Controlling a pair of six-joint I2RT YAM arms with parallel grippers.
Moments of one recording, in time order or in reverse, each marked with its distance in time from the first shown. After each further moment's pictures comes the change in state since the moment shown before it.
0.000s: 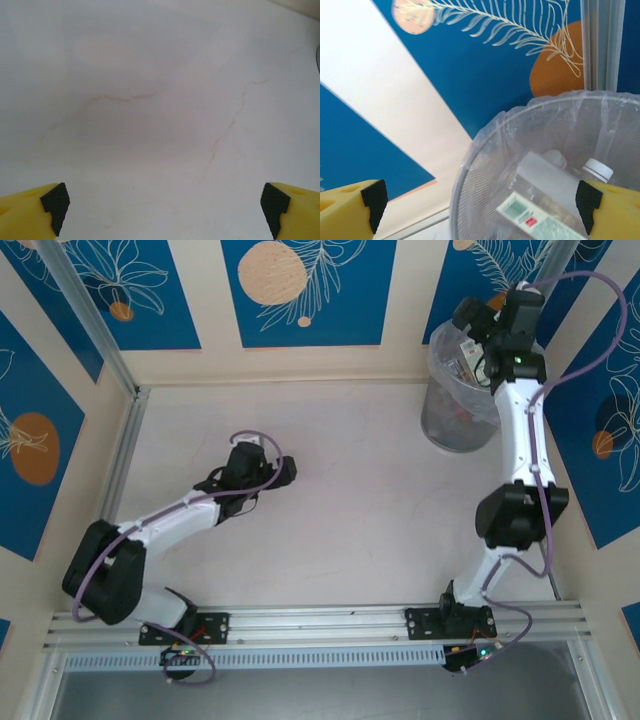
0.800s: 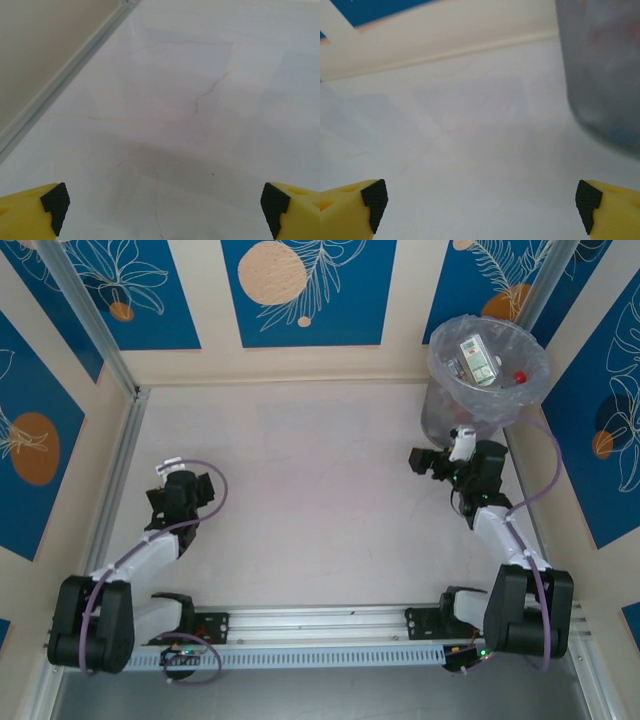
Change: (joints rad) left arm 0.417 -0.235 -0.417 0.257 -0.312 0.400; right arm -0.013 -0.587 -1.403 0.624 -0.481 -0.276
